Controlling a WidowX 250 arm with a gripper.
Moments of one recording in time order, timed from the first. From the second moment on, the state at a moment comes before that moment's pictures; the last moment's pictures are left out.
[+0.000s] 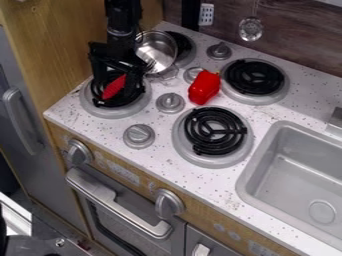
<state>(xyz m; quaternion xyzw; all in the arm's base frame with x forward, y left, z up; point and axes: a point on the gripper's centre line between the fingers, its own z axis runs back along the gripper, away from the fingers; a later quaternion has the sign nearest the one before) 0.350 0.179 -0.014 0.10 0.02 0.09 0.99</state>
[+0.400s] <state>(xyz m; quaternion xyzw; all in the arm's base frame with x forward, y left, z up) 0.350 0.178 -0.040 0.08 0.04 0.10 0.99</state>
